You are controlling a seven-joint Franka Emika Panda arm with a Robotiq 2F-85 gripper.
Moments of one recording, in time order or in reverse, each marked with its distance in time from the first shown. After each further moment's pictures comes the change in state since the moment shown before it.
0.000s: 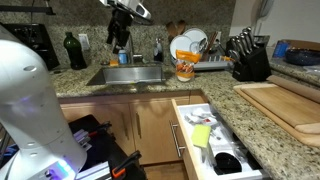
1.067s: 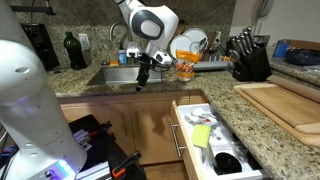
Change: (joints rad) arm -0.075 0.396 -0.030 -0.083 0.002 0.492 0.196
